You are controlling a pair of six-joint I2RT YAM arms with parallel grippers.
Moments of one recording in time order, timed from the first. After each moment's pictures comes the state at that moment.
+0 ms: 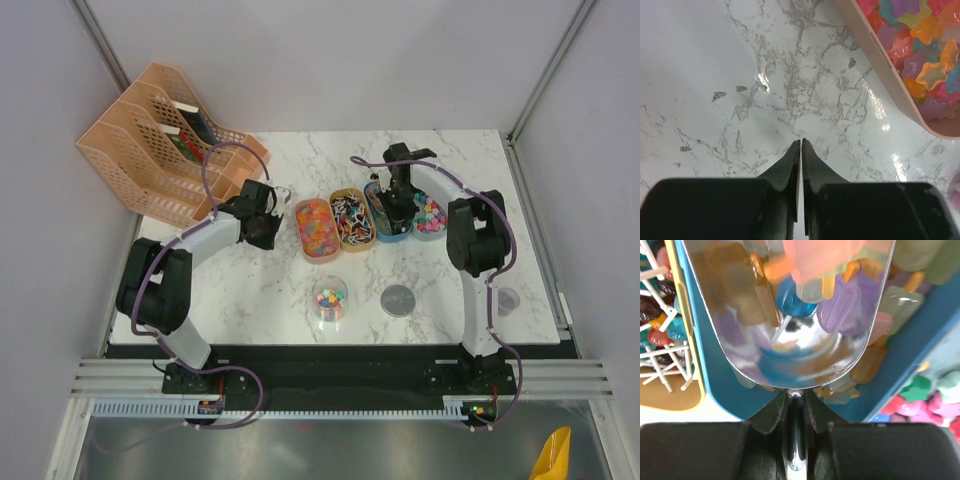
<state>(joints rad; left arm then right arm) -0.35 1.67 1.04 -0.42 0.08 0.07 0.30 2.22 1.82 -1.06 -0.10 -0.11</state>
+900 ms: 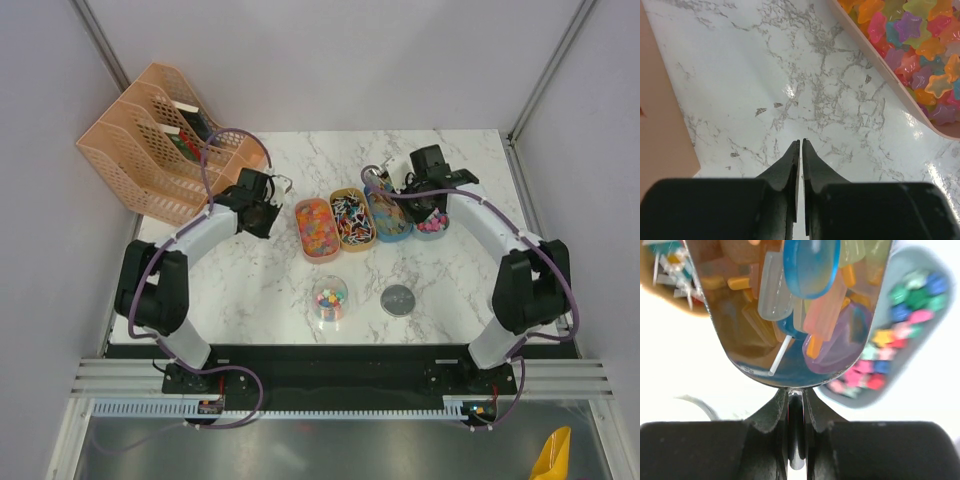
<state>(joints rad) -0.34 1.66 1.13 -0.47 0.03 0.20 0.30 1.69 1.34 -0.68 -0.11 -0.41</state>
